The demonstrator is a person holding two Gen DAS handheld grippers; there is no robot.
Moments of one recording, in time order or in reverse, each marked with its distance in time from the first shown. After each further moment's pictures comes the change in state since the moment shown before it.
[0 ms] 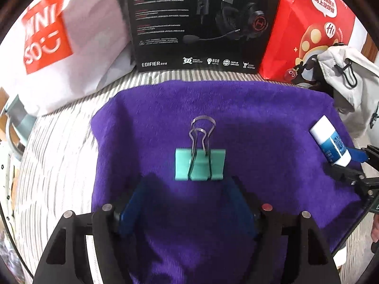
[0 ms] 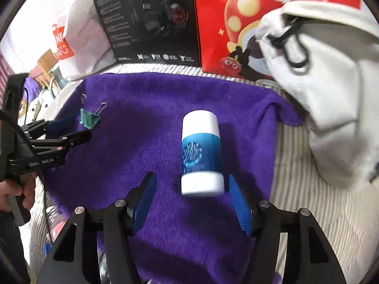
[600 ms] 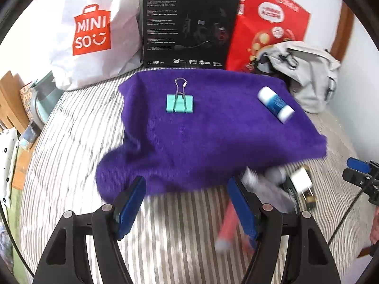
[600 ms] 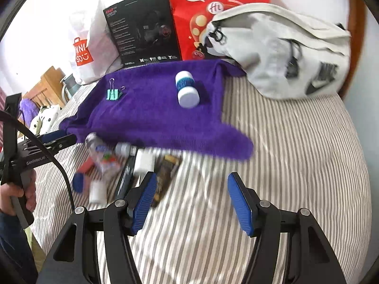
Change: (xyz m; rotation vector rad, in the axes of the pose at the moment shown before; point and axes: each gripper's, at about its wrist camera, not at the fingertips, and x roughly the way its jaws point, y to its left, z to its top) left arm -0.109 -0.008 -0.107 -0.004 -0.096 -0.069; right arm -0.119 0.008 -0.140 0.148 -0.083 -0.047
